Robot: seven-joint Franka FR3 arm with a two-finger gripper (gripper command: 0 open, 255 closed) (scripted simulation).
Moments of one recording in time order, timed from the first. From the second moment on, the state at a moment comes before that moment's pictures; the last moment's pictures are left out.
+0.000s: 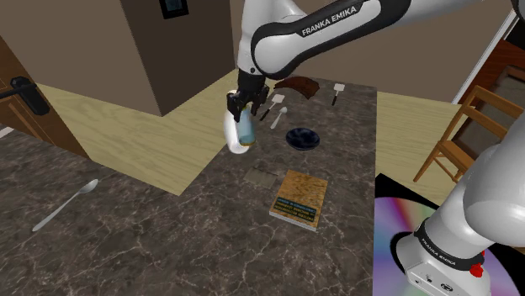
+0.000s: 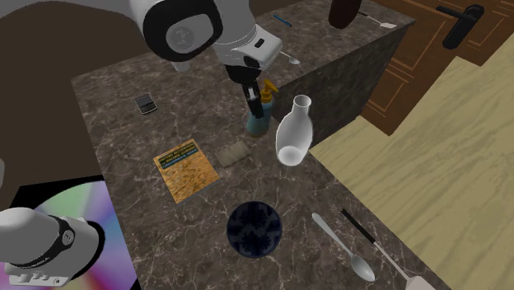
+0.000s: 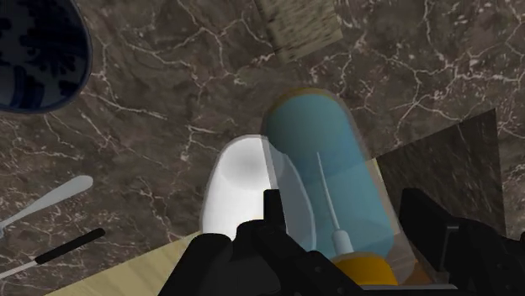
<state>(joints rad) 0.08 0.04 0.25 -2.01 -0.04 2.28 0.34</state>
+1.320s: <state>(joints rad) -0.10 -0.24 -0.02 -2.28 0.11 2.26 -0.20</state>
